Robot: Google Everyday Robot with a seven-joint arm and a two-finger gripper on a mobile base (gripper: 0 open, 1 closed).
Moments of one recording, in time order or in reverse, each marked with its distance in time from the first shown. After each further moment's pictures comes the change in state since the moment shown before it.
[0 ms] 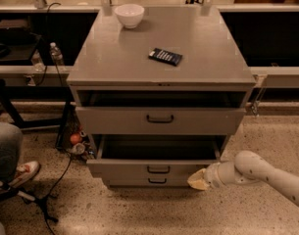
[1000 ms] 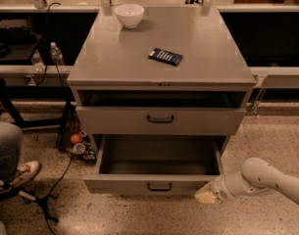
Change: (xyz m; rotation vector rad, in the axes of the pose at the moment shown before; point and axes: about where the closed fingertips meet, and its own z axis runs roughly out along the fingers) arm 0.031 0.040 -0.026 -0.031 0.105 0.155
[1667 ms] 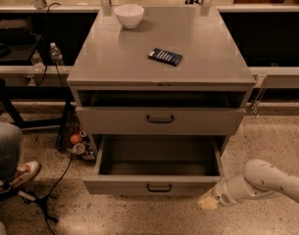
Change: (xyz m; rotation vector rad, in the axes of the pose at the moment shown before) arm 0.018 0.029 -0.016 -0.017 0.066 0.094
